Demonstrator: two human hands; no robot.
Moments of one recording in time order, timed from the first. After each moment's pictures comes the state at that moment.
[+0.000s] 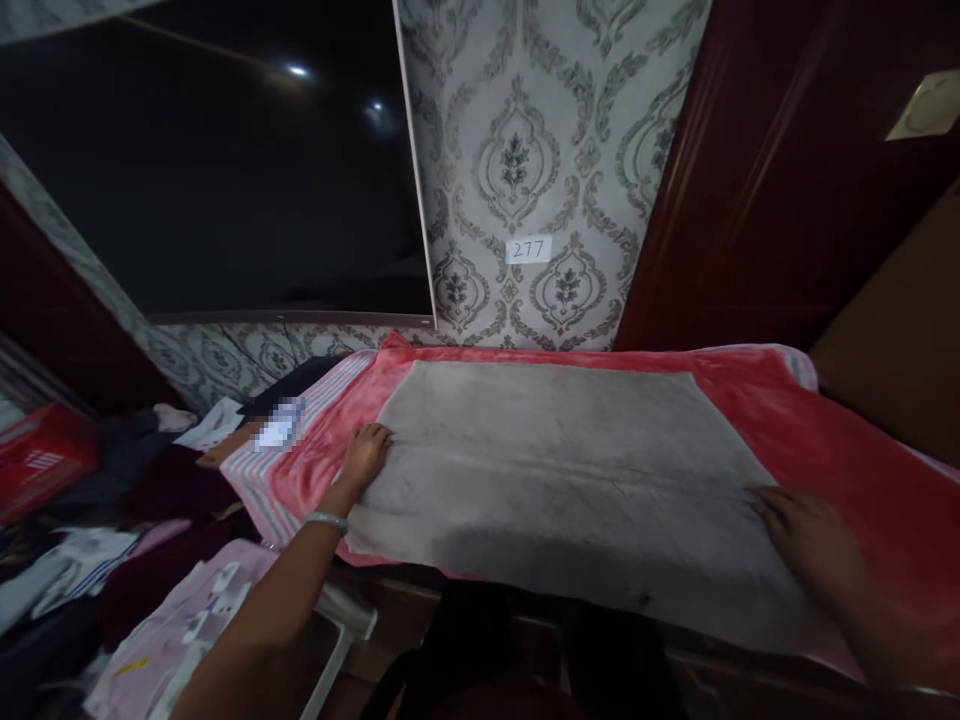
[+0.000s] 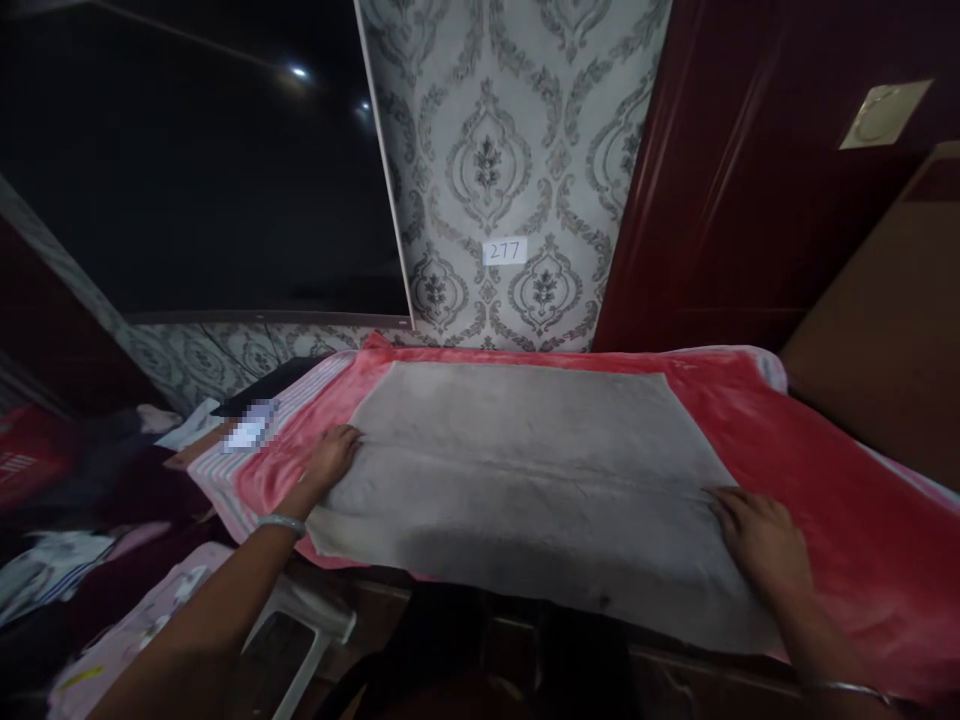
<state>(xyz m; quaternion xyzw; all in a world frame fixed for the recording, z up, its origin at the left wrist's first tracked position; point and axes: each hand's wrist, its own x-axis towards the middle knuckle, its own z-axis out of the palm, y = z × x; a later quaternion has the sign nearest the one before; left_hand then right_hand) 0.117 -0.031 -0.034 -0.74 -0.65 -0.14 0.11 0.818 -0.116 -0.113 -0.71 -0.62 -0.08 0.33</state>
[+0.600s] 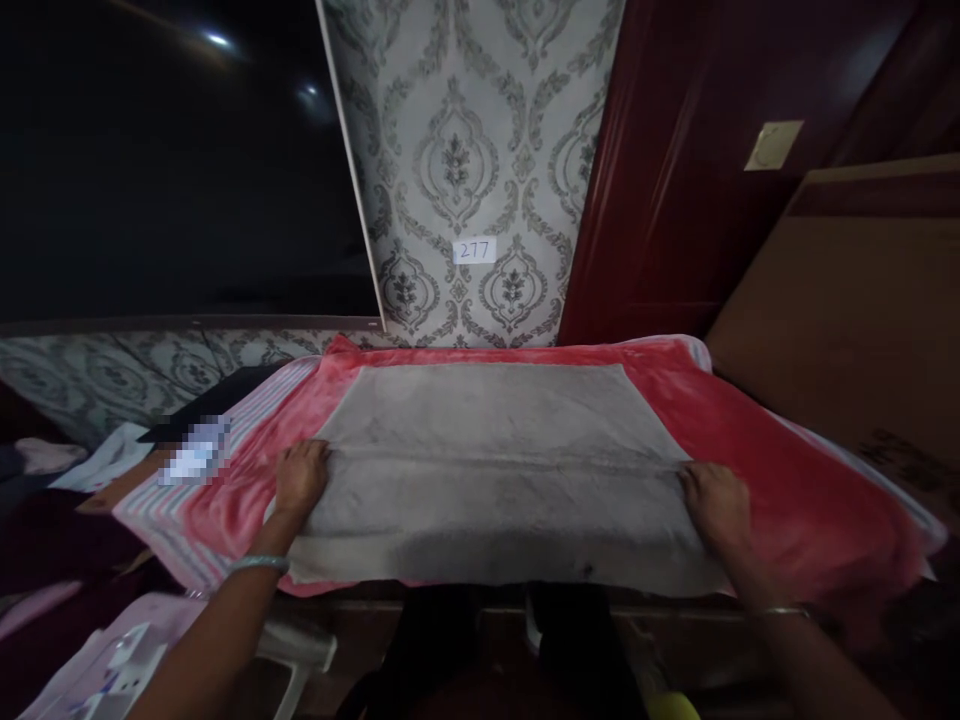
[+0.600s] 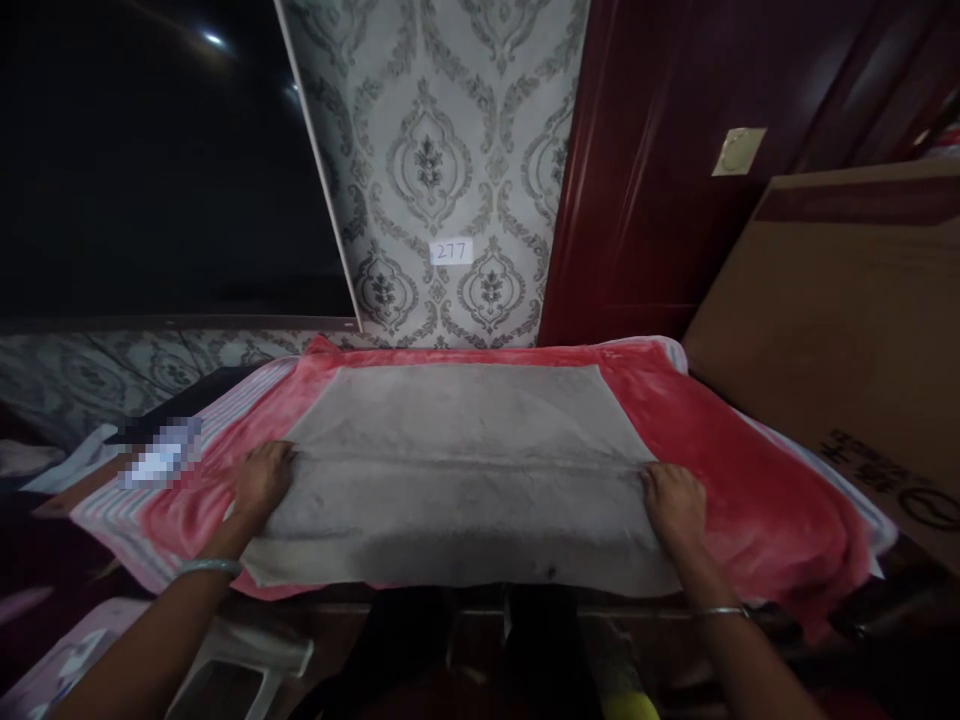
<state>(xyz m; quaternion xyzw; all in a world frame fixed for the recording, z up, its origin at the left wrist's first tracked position) 0.115 -0.027 -0.036 -0.70 -0.67 -0.17 0.17 0.812 -0.117 -0.117 -0.74 -0.59 -0.18 0.28</state>
